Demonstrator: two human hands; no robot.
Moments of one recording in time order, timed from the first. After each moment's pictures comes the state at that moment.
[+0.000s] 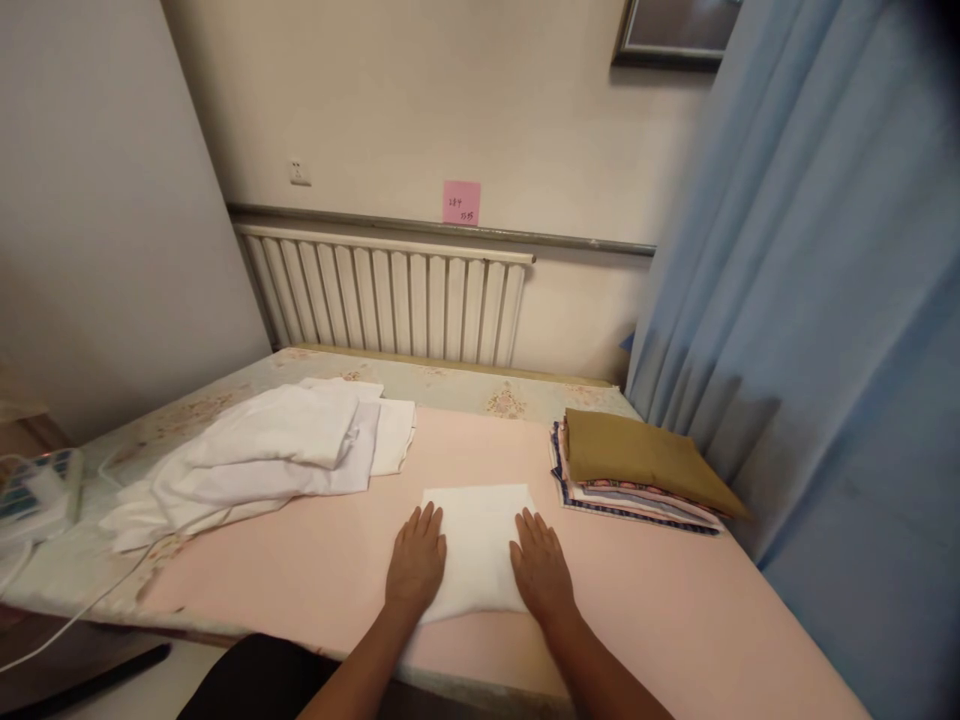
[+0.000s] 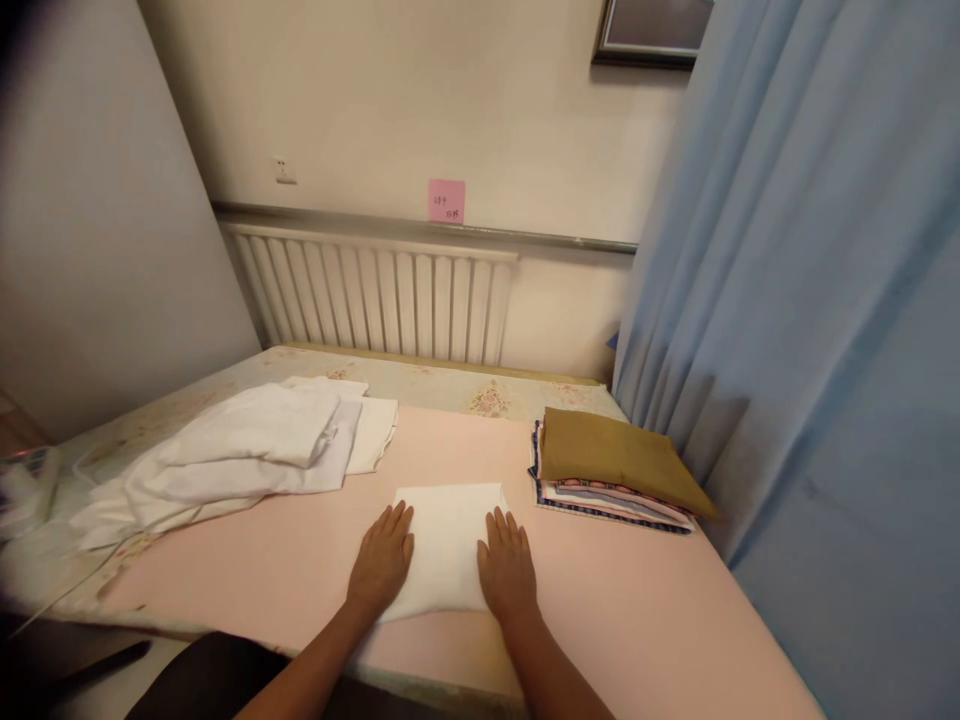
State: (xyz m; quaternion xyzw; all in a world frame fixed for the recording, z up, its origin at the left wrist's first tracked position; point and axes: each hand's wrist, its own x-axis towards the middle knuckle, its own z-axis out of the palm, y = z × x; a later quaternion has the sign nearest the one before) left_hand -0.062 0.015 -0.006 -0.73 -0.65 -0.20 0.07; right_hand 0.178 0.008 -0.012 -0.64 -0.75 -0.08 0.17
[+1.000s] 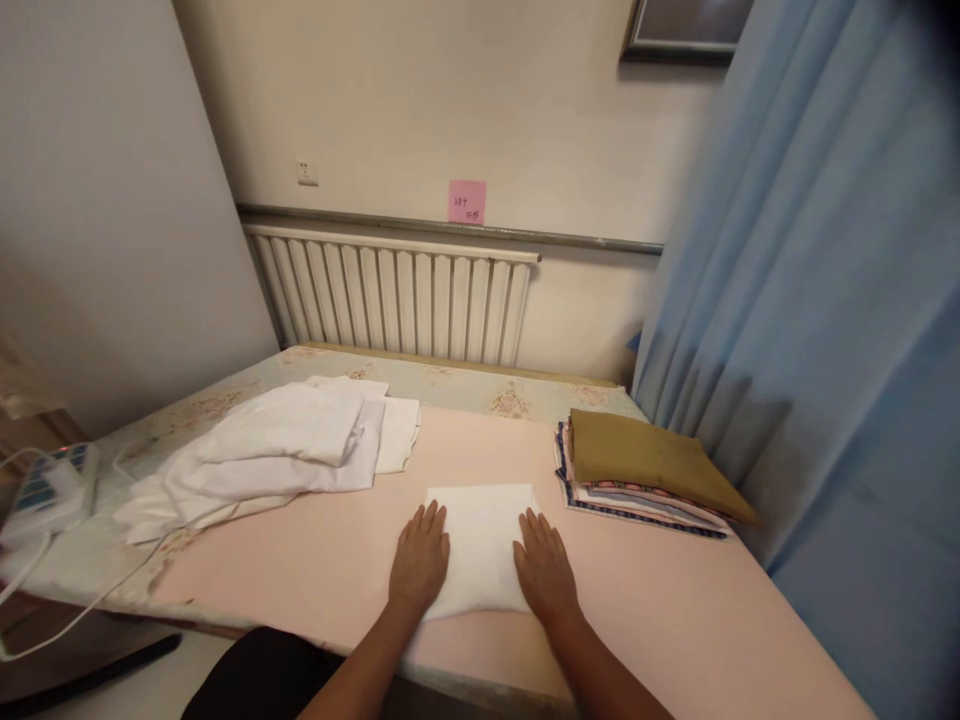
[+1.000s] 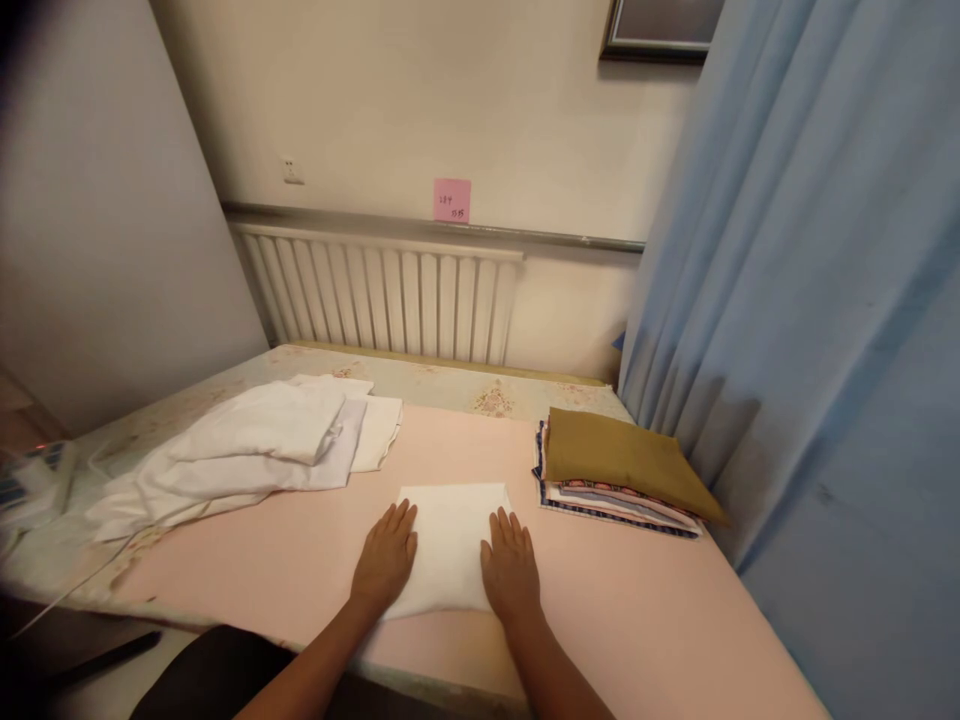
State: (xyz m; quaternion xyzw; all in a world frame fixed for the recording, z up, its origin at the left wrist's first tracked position) left_hand -0.062 0.016 -0.006 -0.73 -0.65 -0.20 0.08; right_hand 0.179 0.009 -0.016 -0.63 -0.75 -0.08 0.18
